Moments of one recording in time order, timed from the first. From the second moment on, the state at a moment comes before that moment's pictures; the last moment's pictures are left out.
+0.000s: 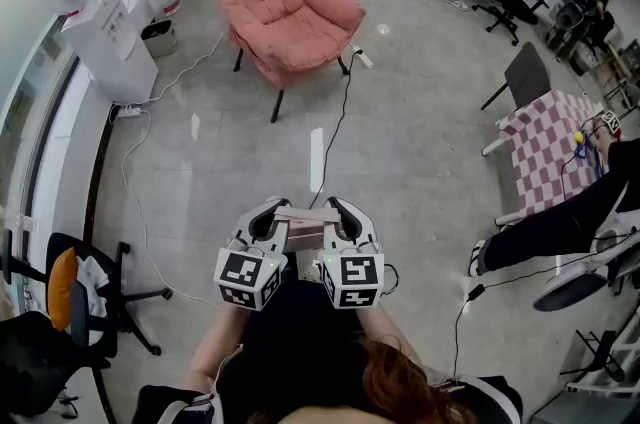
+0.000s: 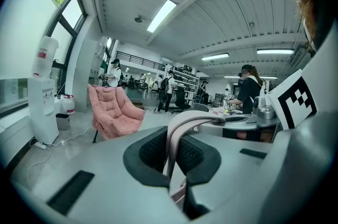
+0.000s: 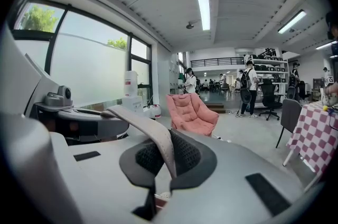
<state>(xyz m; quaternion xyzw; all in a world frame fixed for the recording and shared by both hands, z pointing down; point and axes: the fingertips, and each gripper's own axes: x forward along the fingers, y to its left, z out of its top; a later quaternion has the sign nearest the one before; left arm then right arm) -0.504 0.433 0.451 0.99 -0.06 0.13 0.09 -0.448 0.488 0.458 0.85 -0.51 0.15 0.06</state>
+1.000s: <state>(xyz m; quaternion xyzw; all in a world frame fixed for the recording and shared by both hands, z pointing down) -0.398 0.336 0.458 0.98 -0.06 0.15 0.12 -0.342 0.388 0.465 0.85 -0.50 0.18 0.06</state>
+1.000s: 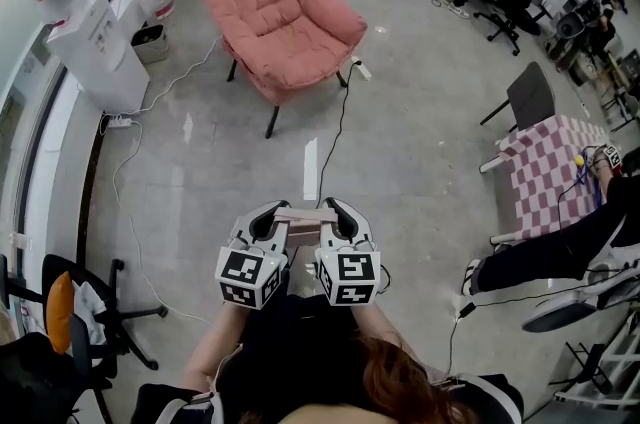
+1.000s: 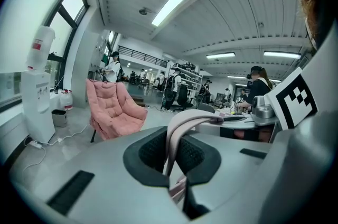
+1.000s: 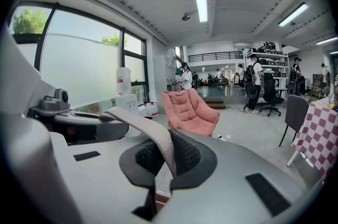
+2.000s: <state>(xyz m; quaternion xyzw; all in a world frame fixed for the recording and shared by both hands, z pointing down) -0.280 0.163 0.445 0.98 -0.04 0.15 0.12 -0.226 0.215 0.454 0.85 -0.48 0.19 0.07</state>
